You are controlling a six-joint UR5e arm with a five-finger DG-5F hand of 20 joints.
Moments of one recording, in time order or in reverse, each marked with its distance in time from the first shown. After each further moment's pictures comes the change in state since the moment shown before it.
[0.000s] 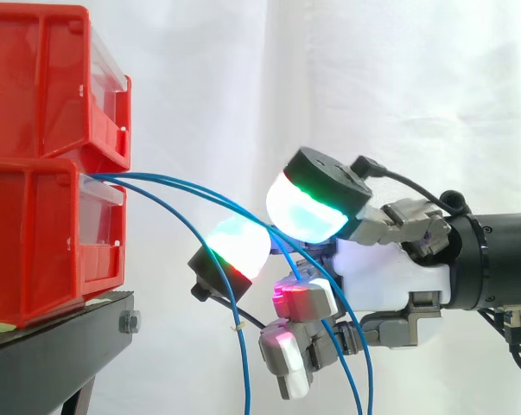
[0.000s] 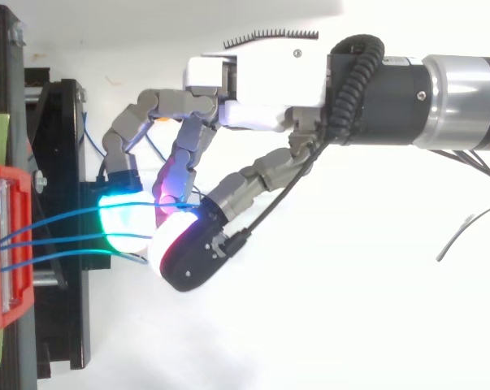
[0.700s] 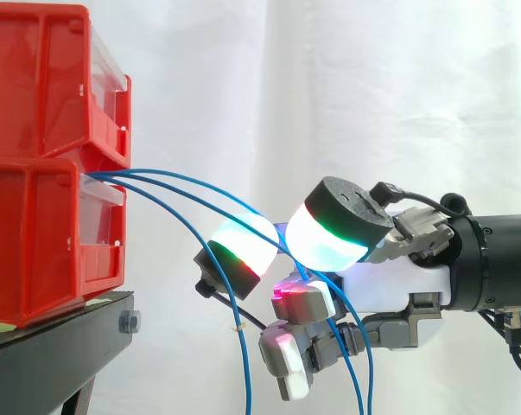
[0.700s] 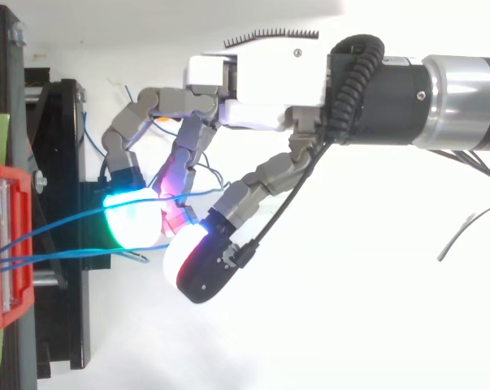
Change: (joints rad) arm 0.000 0.000 -0.003 0.003 0.004 0.001
